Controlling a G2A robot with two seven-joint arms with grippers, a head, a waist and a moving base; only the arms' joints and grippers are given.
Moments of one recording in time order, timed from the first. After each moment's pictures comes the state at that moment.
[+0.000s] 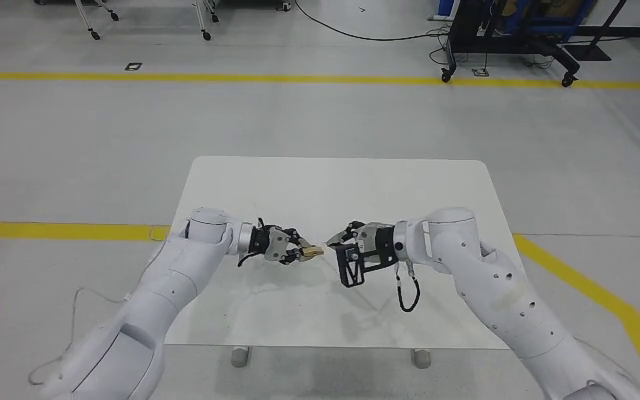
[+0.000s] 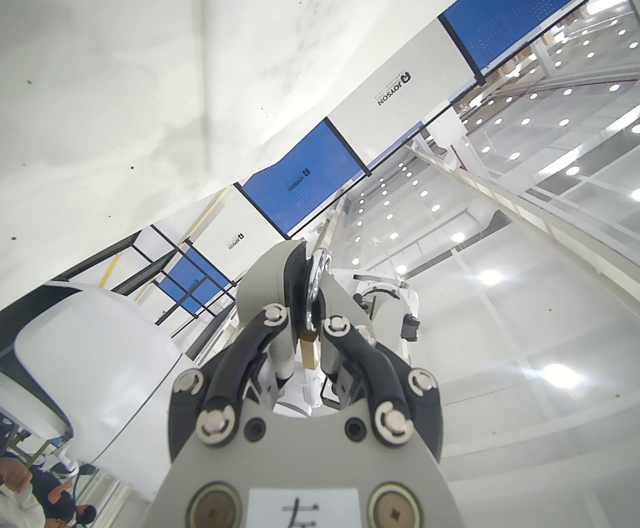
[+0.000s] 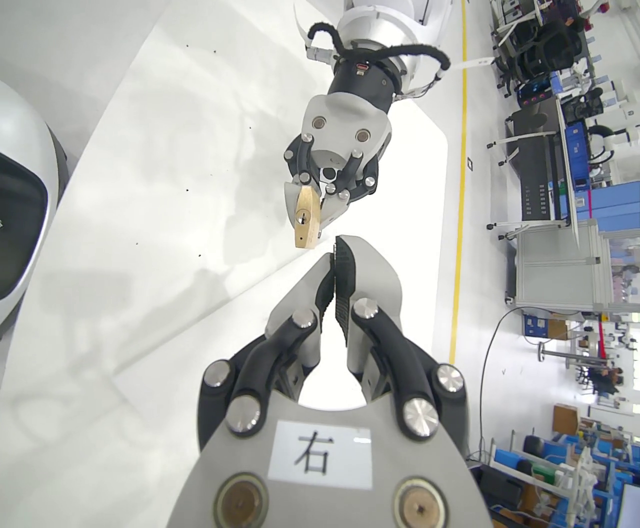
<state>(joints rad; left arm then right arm) 0.68 -1.27 -0.71 -0.66 -0.71 0.53 -1.30 -1.05 -1.06 0.99 -1.72 -1.83 -1.01 -0.03</state>
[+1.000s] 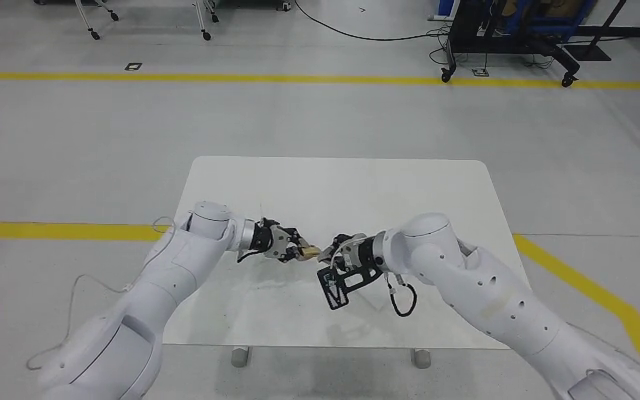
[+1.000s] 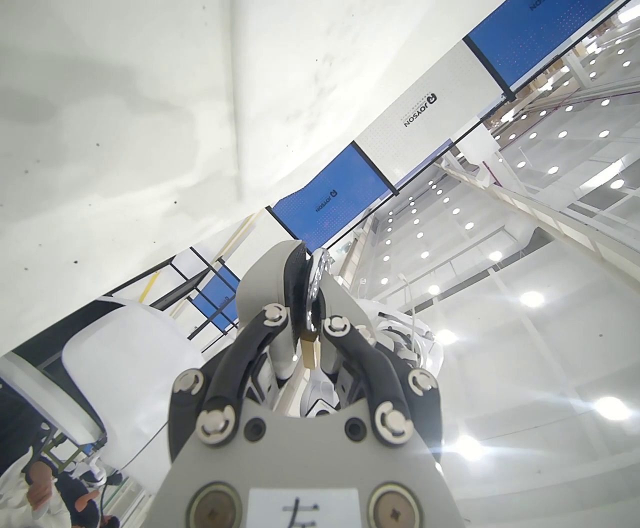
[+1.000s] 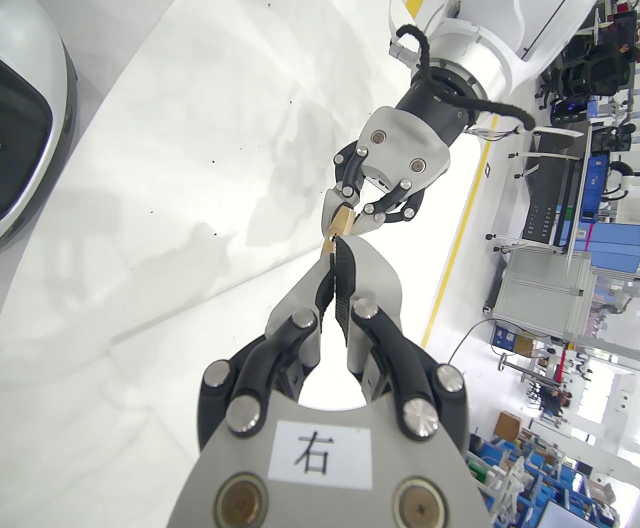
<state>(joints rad) 0.63 -1.27 -0.61 -0.65 -0.70 0.46 -1.23 -0.95 -1.02 0.77 -1.80 -1.82 -0.98 0.19</state>
